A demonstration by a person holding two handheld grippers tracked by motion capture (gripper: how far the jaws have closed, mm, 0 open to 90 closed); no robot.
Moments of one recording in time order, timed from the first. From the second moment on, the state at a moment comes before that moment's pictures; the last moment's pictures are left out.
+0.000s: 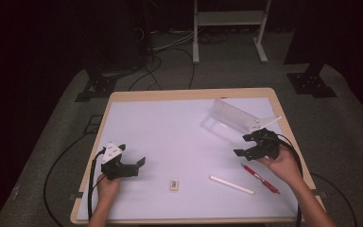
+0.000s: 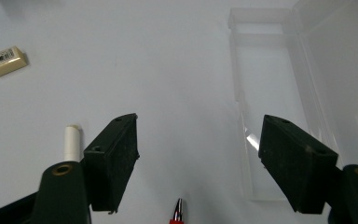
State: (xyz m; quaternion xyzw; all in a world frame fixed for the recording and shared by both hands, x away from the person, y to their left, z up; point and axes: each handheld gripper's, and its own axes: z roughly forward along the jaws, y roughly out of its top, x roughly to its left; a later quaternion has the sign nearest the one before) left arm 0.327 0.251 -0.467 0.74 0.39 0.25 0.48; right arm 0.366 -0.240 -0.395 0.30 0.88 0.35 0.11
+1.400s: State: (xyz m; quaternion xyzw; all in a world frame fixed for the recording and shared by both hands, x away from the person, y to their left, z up) left arm 0.327 0.252 -0.467 0.74 0.39 0.25 0.48; right arm 0.429 -0.201 -0.422 0.31 0.90 0.27 0.10
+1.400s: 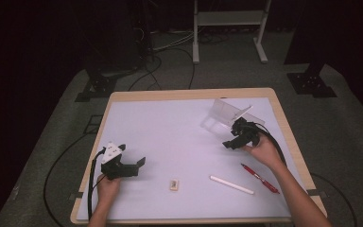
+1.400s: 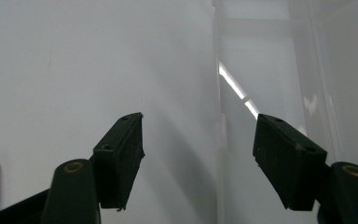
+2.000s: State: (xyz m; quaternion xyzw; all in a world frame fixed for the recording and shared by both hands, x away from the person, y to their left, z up) left arm 0.327 0.252 -0.466 0.74 0.39 0.25 0.48; right arm 0.441 -0.189 -0.442 0.33 0.91 0.21 0.13
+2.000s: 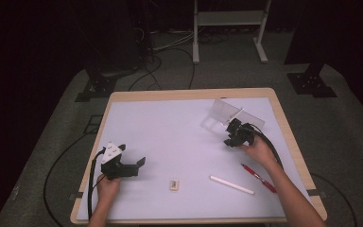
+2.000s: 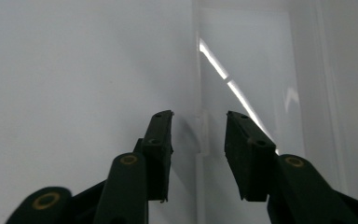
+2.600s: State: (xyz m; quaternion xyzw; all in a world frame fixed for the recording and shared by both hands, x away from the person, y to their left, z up) left arm 0.327 0.252 -0.466 0.74 0.39 0.25 0.48; right arm 0.439 -0.181 -0.447 0.31 0.92 0.18 0.15
